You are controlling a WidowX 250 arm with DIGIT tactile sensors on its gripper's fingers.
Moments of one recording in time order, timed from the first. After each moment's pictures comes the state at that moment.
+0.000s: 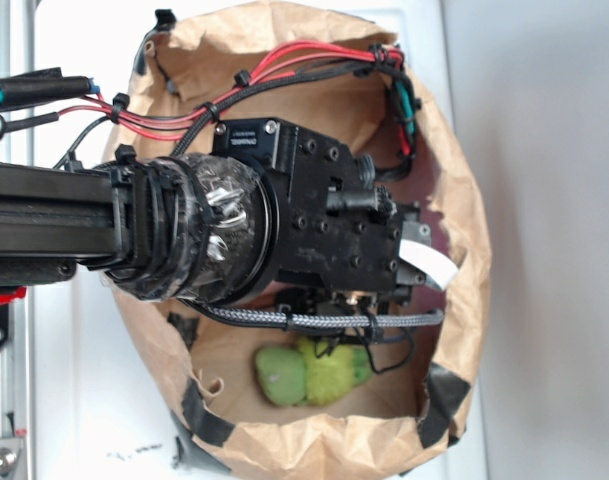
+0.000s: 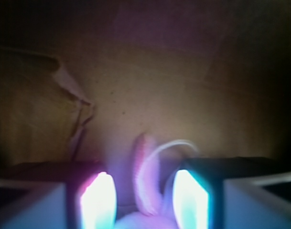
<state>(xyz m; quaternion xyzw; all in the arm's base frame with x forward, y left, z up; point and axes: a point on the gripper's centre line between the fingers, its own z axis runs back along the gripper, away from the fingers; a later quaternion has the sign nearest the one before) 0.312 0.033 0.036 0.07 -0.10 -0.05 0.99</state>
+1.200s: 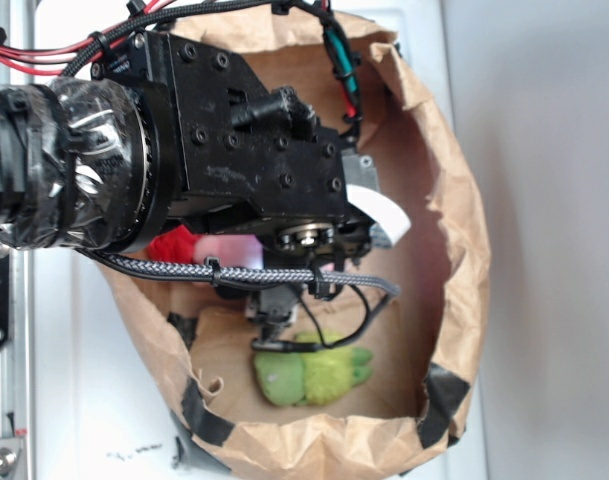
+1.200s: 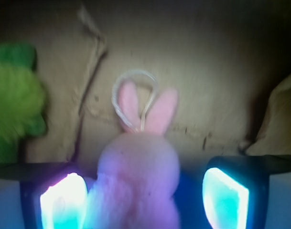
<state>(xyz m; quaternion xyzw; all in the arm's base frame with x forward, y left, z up) 0.280 0.023 0.049 0.02 -0.07 -0.09 0.99</state>
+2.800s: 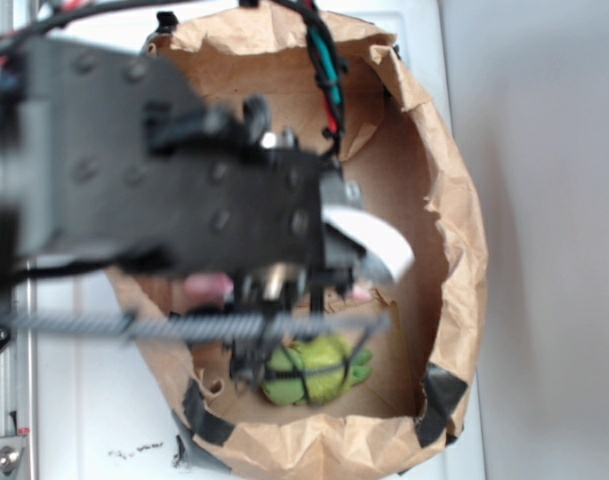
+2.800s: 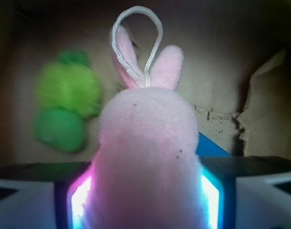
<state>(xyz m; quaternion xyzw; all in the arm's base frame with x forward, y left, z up) 0.272 -0.013 0.126 0.01 -0.11 -0.06 0.99</state>
